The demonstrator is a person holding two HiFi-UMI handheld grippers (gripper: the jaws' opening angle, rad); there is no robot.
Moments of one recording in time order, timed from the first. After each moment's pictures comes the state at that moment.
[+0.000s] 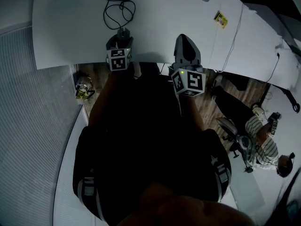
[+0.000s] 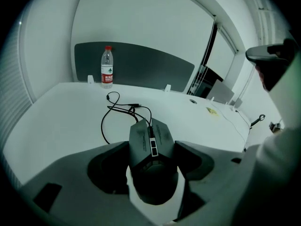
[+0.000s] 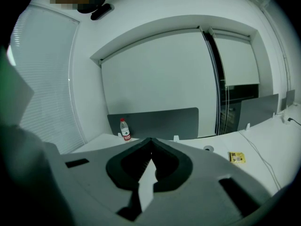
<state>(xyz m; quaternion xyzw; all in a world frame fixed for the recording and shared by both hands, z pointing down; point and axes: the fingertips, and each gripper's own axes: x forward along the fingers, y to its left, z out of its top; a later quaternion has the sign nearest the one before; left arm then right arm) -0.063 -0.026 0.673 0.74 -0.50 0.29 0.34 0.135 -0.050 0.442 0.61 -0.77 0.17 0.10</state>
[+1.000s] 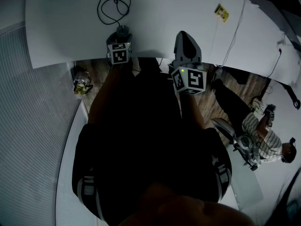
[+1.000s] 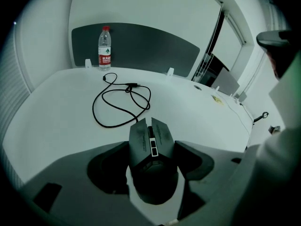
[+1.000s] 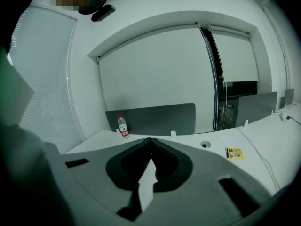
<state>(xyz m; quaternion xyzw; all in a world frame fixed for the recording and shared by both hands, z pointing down) -0.050 -0.010 0.727 0.71 -0.50 0.34 0.37 0.151 -0.046 0.458 0.61 -0.76 0.19 0.12</state>
